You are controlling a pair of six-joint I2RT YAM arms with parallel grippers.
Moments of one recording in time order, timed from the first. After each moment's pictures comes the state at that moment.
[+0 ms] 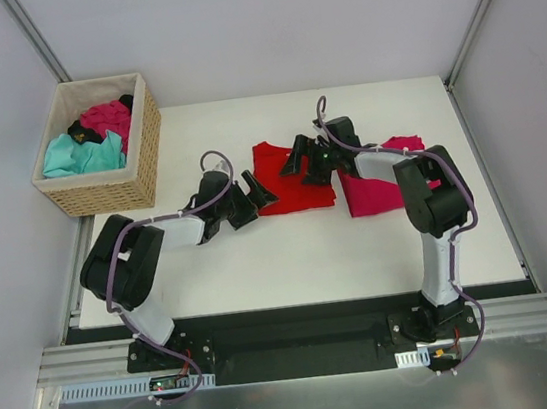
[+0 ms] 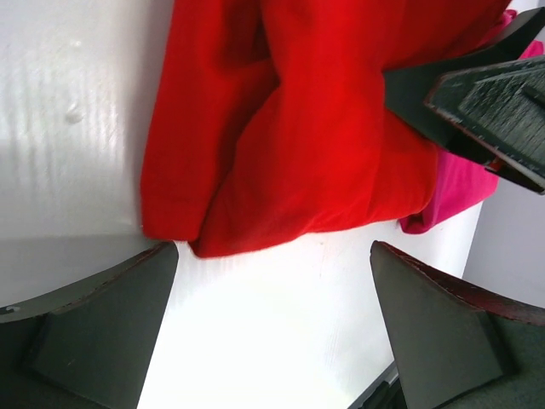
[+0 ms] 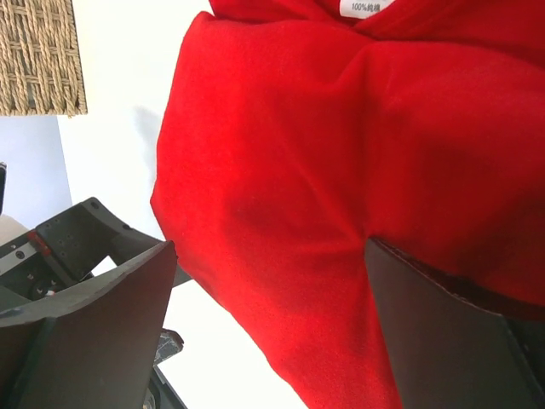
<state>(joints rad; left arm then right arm) -0.46 1.71 0.75 0.30 0.26 -0.94 0.39 2.02 1.26 0.03 -0.51 0.67</state>
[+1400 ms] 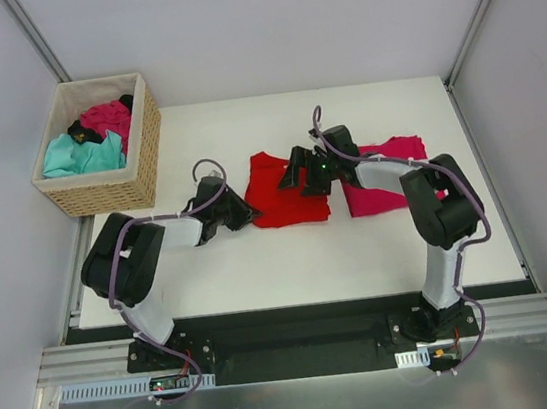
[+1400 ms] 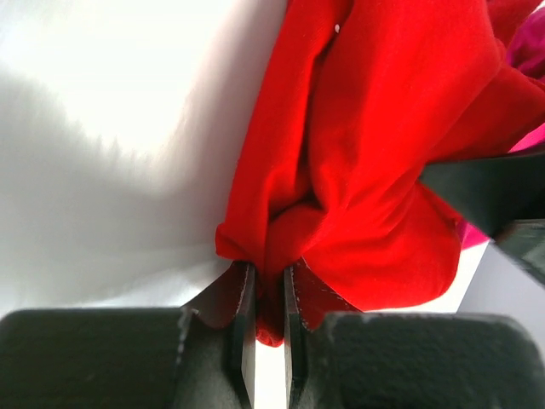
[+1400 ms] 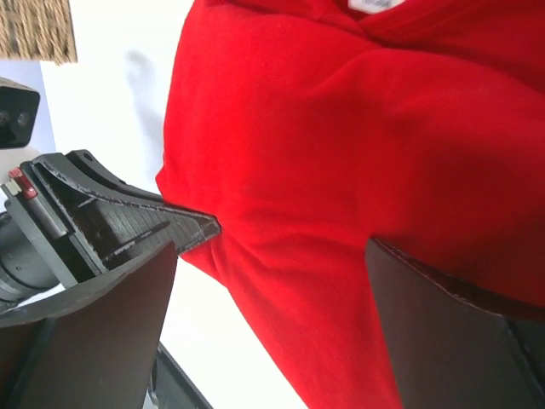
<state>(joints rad) -0.43 1.75 0.75 0.24 0.20 -1.01 0.43 1.93 1.17 0.02 -0.50 0.66</state>
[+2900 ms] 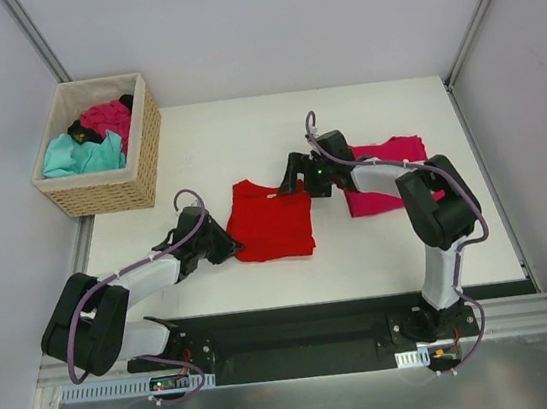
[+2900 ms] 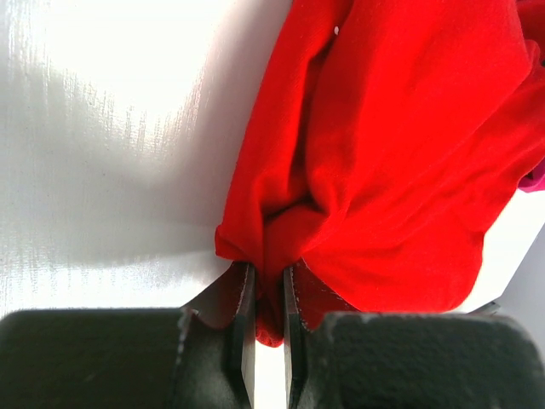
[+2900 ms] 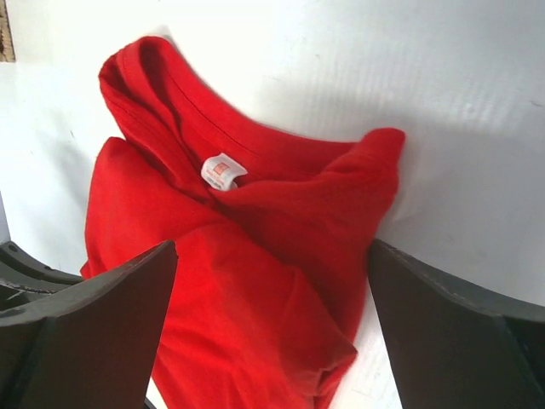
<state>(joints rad) -0.43 1.31 0.43 0.03 0.17 -0.98 0.48 1.91 1.14 -0.01 -0.37 0.60</state>
